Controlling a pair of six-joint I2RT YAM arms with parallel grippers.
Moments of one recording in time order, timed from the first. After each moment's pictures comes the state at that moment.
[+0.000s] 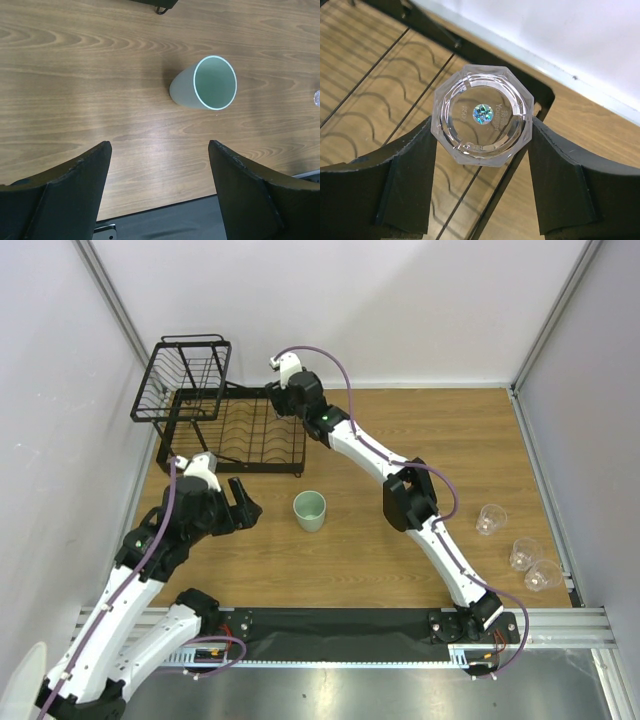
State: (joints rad) left arm -0.44 0.68 0.86 -0.84 -0.06 -0.57; right arm 0.71 2.61 2.50 -0.12 0.17 -0.04
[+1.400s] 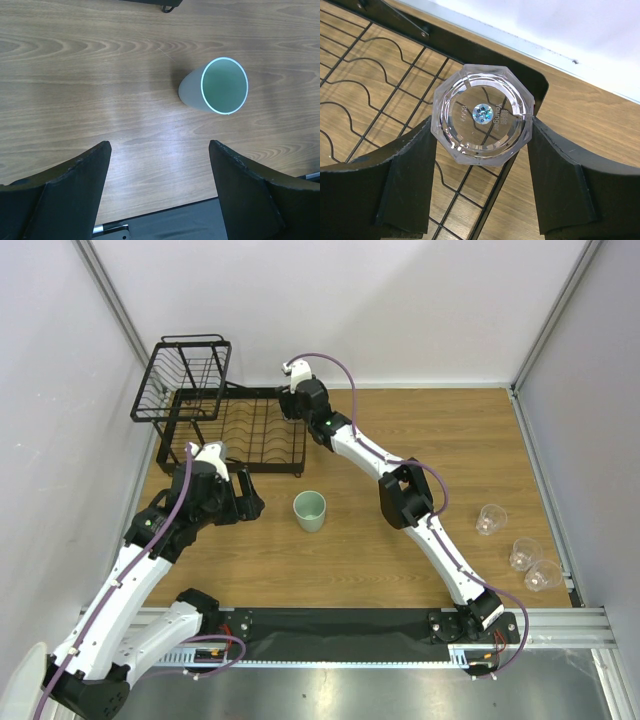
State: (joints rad) left arm -0.42 0.81 0.94 -0.84 -0.05 -0.48; right arm 0.67 2.74 2.54 -0.03 0.19 0.03
